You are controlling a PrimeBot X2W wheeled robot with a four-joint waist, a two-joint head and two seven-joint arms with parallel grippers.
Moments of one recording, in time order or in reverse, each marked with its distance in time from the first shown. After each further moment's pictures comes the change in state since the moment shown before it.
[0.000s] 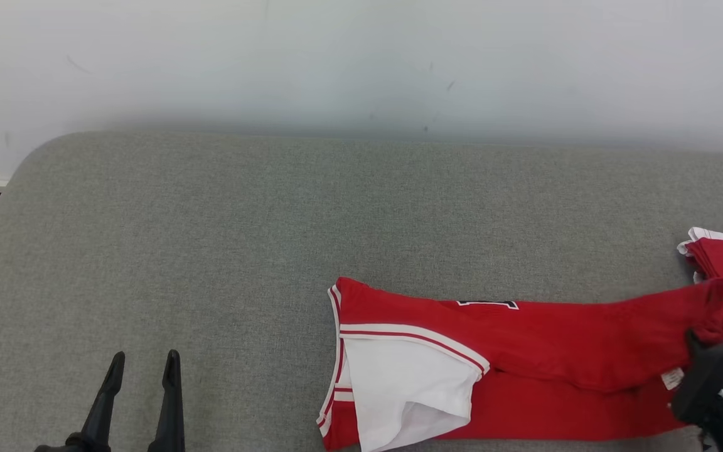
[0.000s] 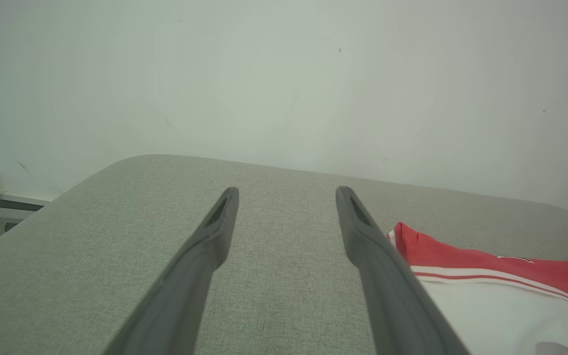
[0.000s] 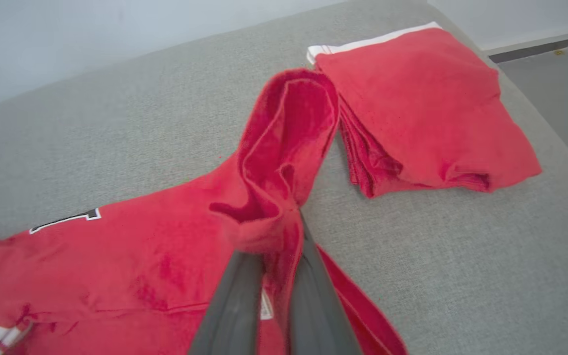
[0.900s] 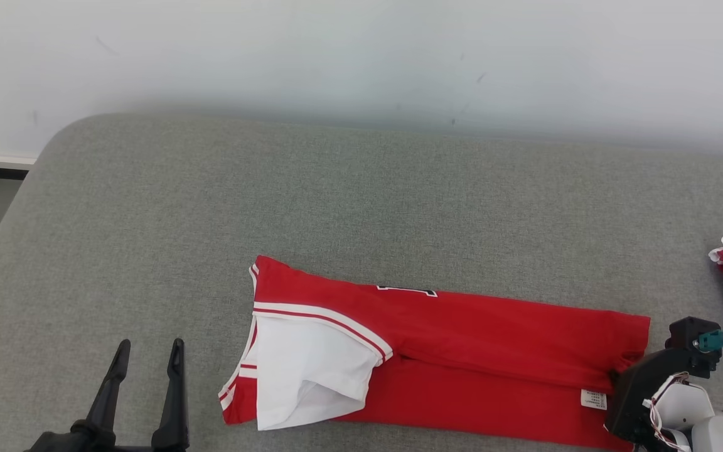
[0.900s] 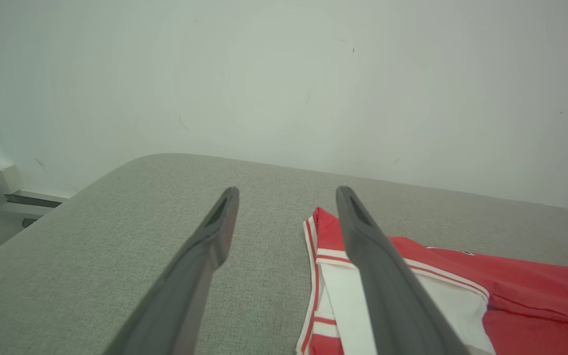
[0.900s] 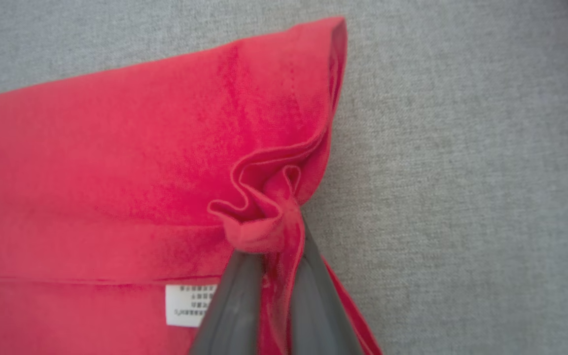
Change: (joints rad) left arm -0.040 -0.011 0.002 0.028 0.010 -0.026 -0.002; right arm -0.112 -0.005 0.147 0.449 0.000 -0.003 -0.063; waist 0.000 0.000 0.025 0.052
